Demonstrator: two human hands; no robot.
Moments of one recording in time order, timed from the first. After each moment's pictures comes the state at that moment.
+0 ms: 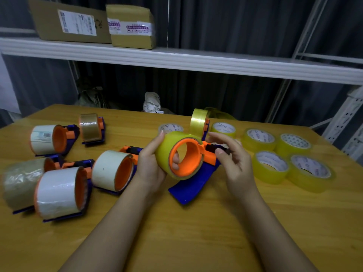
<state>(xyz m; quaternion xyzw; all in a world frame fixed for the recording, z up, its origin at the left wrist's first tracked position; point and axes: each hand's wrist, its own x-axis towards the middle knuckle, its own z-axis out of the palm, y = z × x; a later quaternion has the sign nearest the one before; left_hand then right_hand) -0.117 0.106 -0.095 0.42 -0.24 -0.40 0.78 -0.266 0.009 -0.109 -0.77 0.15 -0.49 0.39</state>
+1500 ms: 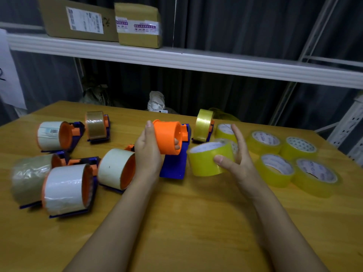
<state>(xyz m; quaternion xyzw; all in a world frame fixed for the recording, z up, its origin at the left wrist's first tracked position) -0.106 0.107 -0.088 0.56 -0.24 -0.14 0.78 -0.271 0.011 -0.093 -0.74 0.18 -0.35 0.54</state>
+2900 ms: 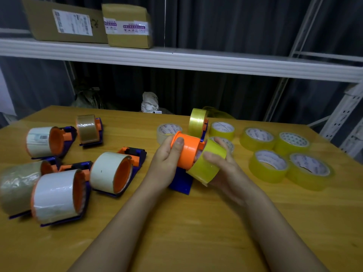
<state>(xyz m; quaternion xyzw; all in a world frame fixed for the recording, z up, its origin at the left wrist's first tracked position) -0.122 0.101 -0.107 0.55 -0.48 -0.22 0.65 -0.257 0.008 -0.112 -0.58 0.24 -0.27 0.73</state>
